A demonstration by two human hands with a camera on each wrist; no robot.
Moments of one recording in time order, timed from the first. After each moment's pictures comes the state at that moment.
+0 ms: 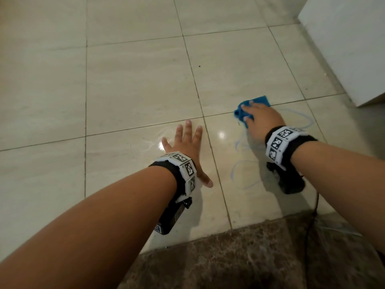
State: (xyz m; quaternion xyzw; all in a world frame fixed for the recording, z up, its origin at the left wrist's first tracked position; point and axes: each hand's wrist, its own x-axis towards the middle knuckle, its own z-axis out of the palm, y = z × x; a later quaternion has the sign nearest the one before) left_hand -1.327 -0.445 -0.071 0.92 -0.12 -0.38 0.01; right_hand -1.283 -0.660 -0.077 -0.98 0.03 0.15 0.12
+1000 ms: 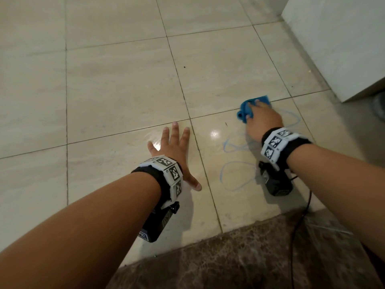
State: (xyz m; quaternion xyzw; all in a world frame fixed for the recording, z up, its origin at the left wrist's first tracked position) left_hand -1.326 -0.448 -0.071 0.92 -0.11 -0.39 0.00; right_hand -1.287 -0.683 -0.081 -0.98 0.11 0.13 0.10
